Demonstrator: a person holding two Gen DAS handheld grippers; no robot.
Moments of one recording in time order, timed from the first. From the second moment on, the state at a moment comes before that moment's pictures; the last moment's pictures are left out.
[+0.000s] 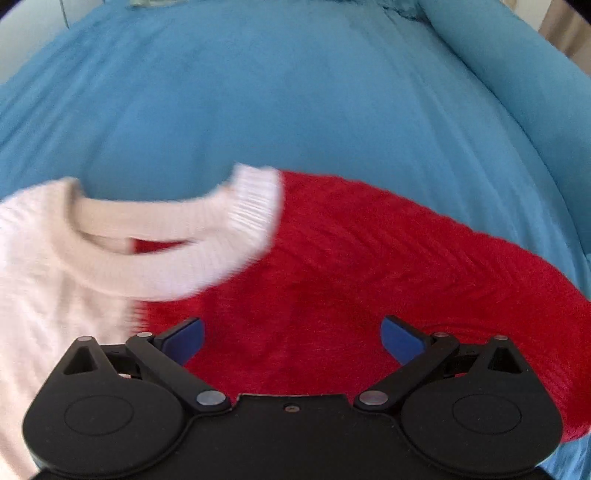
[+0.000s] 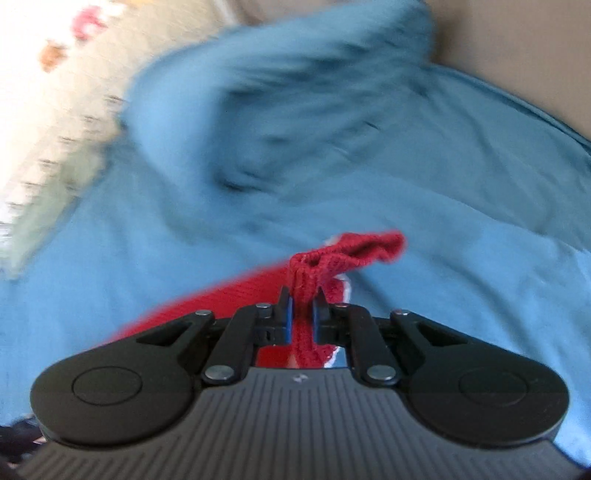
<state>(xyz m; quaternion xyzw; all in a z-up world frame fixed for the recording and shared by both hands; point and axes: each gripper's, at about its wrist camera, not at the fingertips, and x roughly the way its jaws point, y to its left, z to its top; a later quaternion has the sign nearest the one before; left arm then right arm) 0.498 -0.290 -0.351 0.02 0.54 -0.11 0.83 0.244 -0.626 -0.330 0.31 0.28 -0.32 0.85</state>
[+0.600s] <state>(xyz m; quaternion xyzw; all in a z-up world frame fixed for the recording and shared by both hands) 0.492 -0.018 -0.286 -0.04 0.50 -0.01 0.87 0.414 -0.255 -0.304 0.20 0.33 0.15 0.91</state>
